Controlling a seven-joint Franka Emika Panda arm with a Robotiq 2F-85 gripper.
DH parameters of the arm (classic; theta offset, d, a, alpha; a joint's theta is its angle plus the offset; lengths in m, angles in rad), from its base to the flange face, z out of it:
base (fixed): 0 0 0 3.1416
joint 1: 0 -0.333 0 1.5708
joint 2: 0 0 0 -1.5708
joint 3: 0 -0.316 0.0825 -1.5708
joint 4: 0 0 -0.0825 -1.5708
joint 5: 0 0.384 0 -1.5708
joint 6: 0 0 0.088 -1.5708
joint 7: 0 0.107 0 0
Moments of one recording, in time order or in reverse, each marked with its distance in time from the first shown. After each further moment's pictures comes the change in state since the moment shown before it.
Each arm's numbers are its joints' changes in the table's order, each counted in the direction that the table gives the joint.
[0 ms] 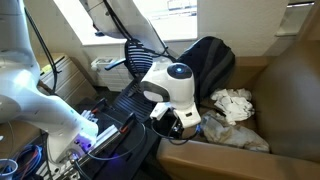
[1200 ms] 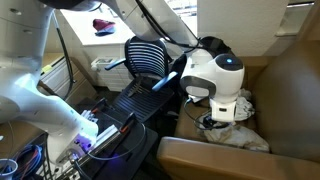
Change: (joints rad) arm 0.018 0.230 0.076 0.490 0.014 0.231 0.640
